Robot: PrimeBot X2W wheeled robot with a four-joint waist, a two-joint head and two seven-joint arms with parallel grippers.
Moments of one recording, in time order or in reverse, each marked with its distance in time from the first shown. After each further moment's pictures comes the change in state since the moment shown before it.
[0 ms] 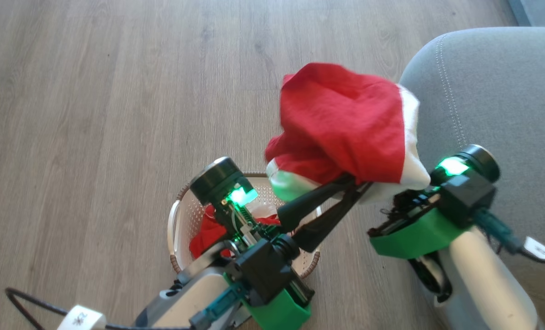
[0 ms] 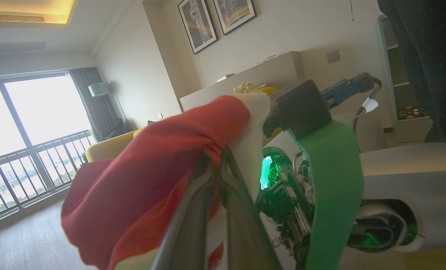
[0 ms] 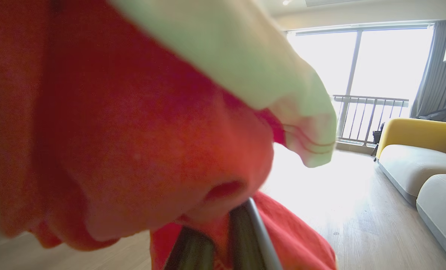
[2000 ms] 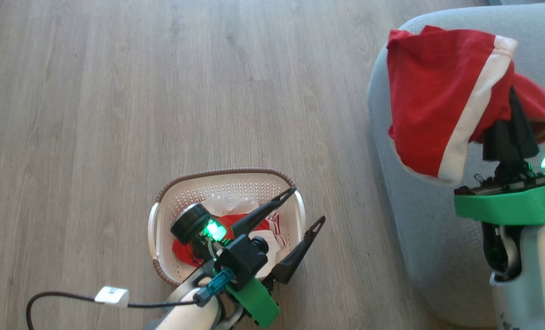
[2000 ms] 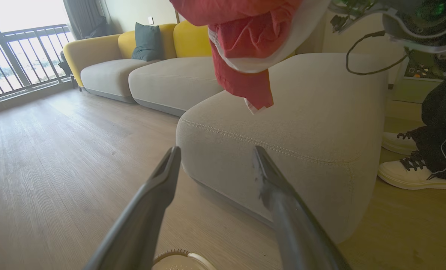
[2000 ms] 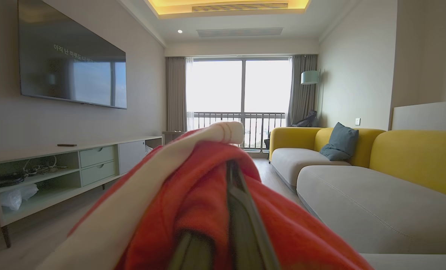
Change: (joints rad) left arm 0.122 0.002 0.081 0.293 -0.015 0.000 0.000; right arm 0.058 0.081 -0.408 -0.102 -0.033 0.000 0.000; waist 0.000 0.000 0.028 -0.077
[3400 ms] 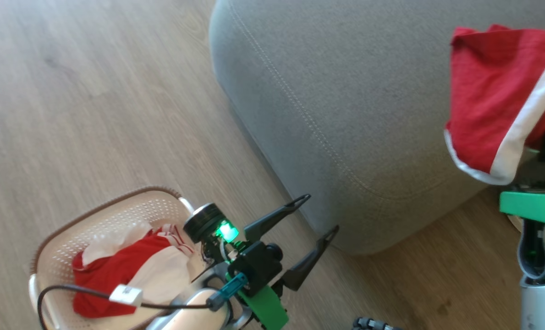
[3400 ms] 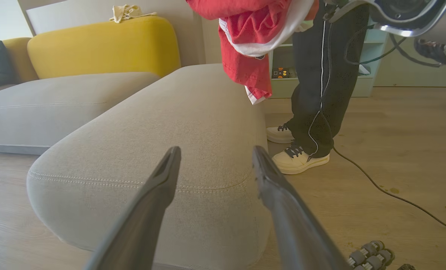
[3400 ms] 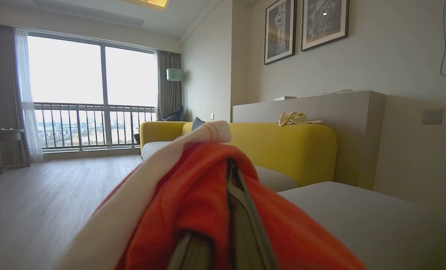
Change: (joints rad) left arm -0.013 0.016 -0.048 -0.001 0.009 0.000 0.001; right arm 0.032 0.047 -0.172 -0.023 0.004 0.000 0.000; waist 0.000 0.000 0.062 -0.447
